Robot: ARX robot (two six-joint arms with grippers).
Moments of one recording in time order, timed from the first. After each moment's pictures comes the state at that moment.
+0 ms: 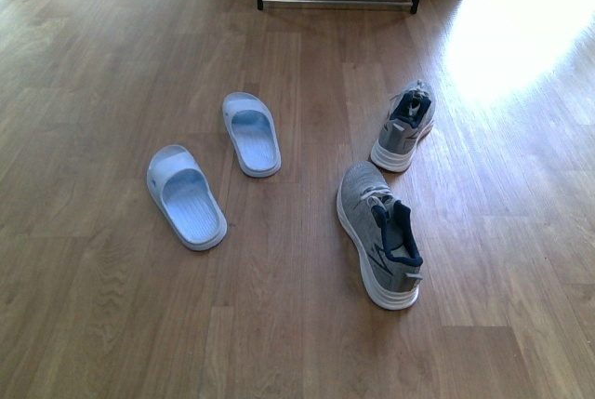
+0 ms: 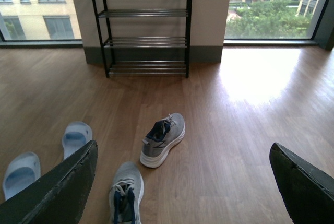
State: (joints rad) left arm 0.00 0.02 0.01 0.00 0.00 0.00; right arm 0.00 0.00 0.02 0.00 0.00 0.00
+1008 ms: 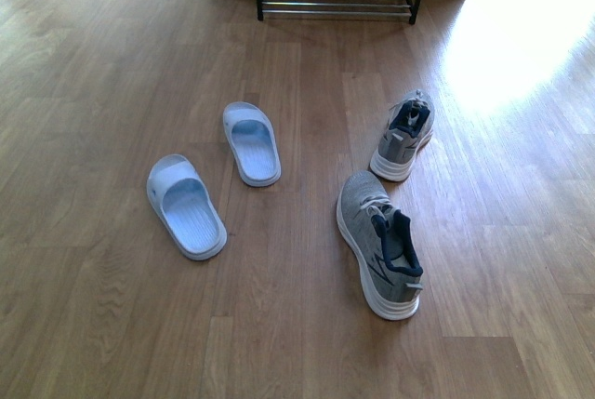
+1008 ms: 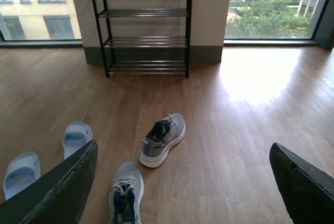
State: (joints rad) left arm 0.00 0.02 0.01 0.00 0.00 0.00; right arm 0.00 0.00 0.02 0.00 0.00 0.00
